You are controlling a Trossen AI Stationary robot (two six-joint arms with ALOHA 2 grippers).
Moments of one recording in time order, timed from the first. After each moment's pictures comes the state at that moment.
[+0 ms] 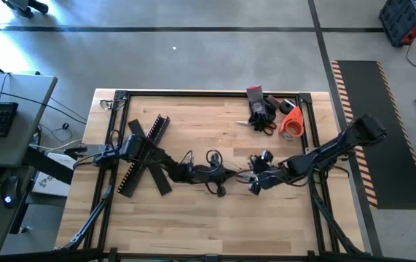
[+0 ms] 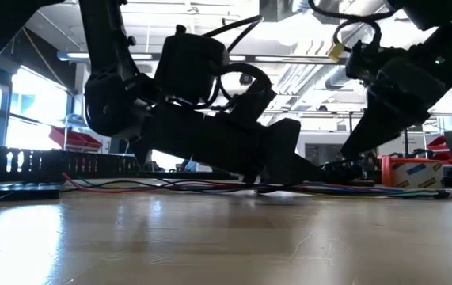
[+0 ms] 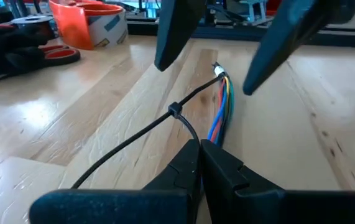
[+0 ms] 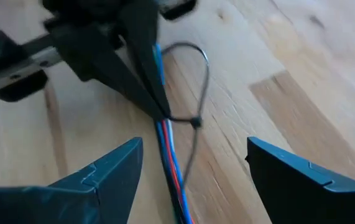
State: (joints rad) left arm -0.18 2.33 1.06 1.04 -0.36 -0.09; right arm 0.40 1.40 0.55 -0.11 0.51 0.68
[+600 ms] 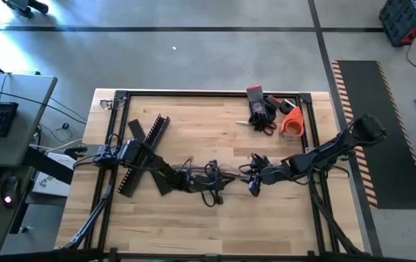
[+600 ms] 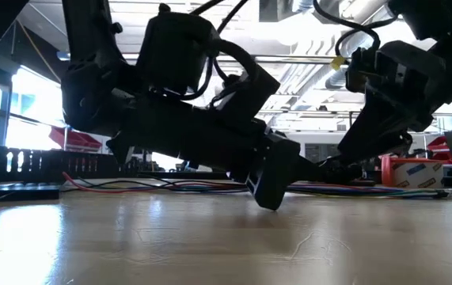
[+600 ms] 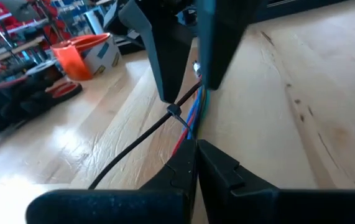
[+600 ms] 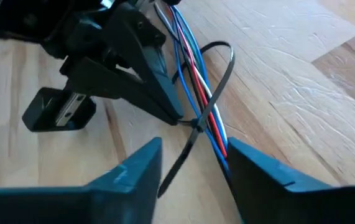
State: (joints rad) left arm -0.27 2.33 1.06 1.04 -0.51 0.17; right arm 0.36 1.40 0.44 0.21 0.34 0.80
